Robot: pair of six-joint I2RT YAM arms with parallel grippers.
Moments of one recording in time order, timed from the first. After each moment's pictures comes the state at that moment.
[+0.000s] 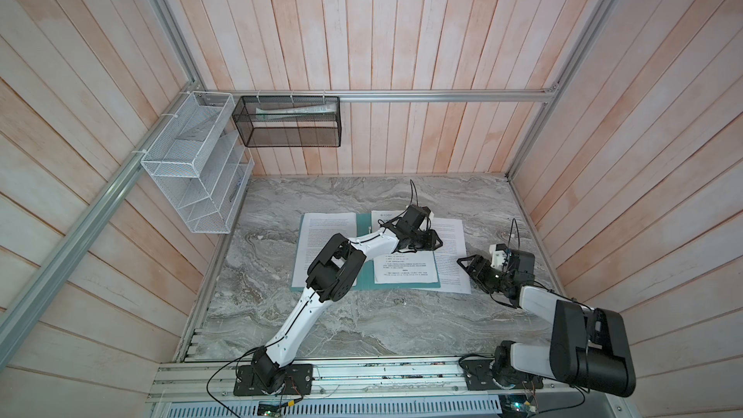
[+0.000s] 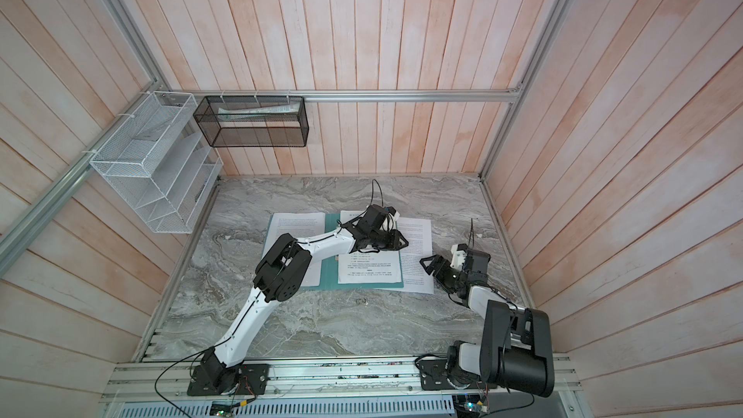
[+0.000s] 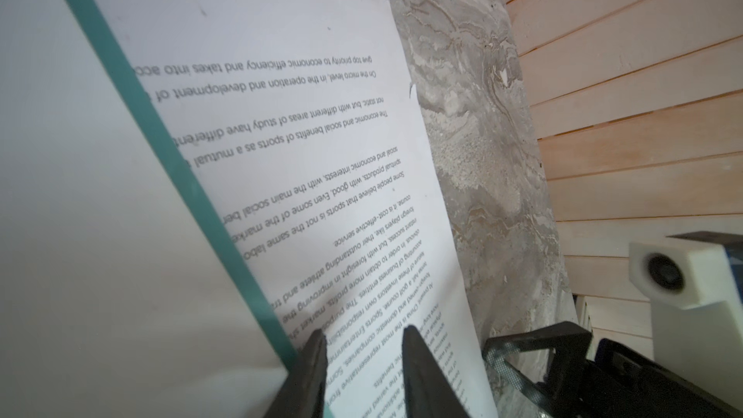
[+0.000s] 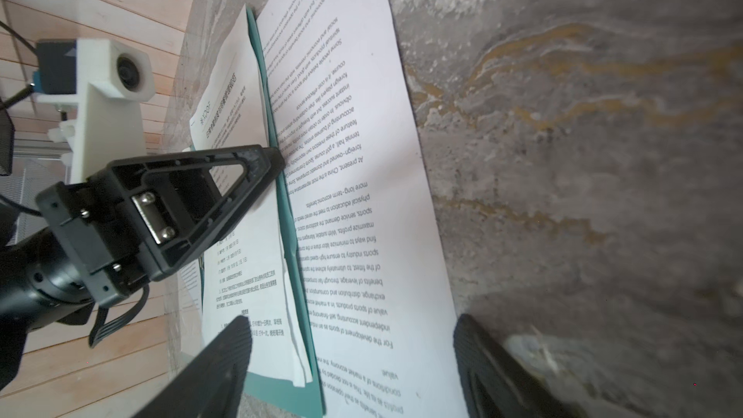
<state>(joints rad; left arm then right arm) -0.79 2.49 1.91 -0.13 0.46 -0.64 -0.19 1.34 0.36 0.13 -0.66 0.58</state>
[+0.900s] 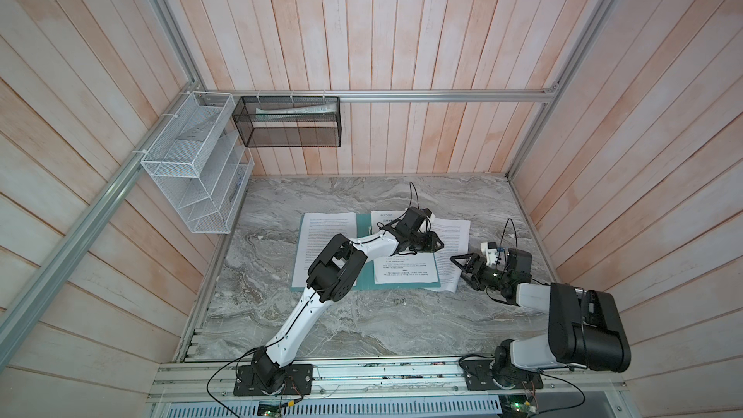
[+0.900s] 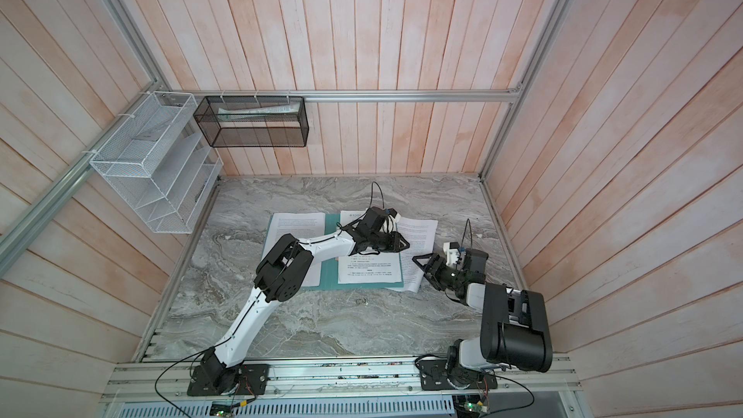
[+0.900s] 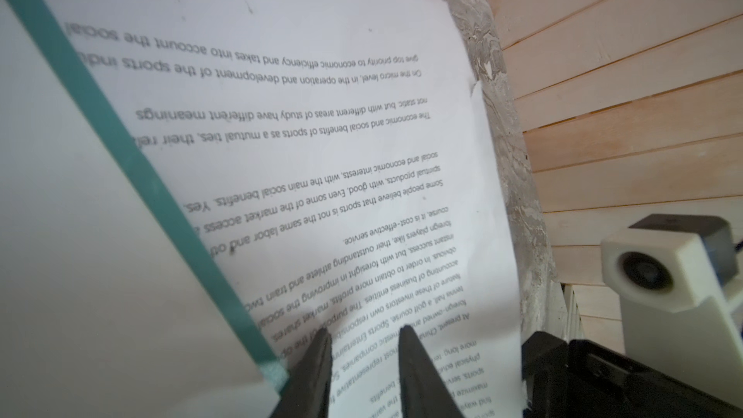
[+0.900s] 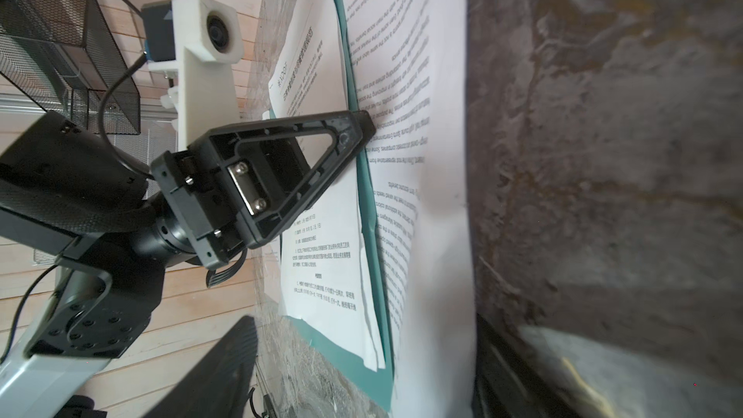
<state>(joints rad) -0.79 2.50 1.87 -0.05 0.49 -0.64 -0.18 1.44 0.35 0.32 -0.92 0.71</state>
